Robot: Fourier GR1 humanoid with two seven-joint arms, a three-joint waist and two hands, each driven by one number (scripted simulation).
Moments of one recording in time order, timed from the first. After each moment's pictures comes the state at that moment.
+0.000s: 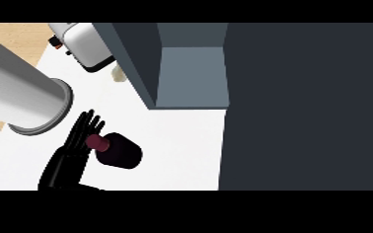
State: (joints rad) left arm 0.18 0.10 0.05 -1.53 0.26 -0.33 -0.22; right arm -0.07 -0.15 0.03 -2.44 -0.18 0.09 0.59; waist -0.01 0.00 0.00
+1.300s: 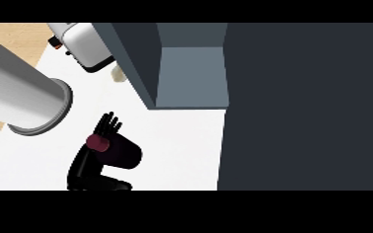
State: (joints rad) left arm 0.04 0.07 0.06 -1.15 0.16 -0.36 -0.45; right arm -0.09 -0.13 0.03 -2.45 -0.17 0.10 0.62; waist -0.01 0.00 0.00
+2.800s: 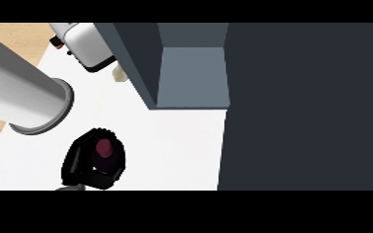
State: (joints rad) left arm -0.03 0.11 0.10 -1.05 0.08 -0.29 -0.67; right arm -0.08 -0.11 0.02 -2.44 -0.16 0.13 0.61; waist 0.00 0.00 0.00
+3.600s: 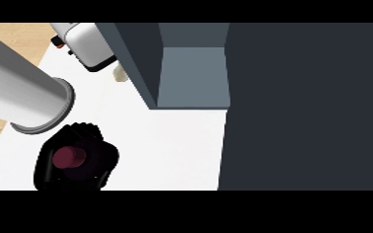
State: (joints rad) left arm 0.12 0.06 0.08 -1.57 0.18 -0.21 -0.46; right arm -0.07 -0.10 0.01 -2.43 -0.17 0.14 0.60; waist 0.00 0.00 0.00
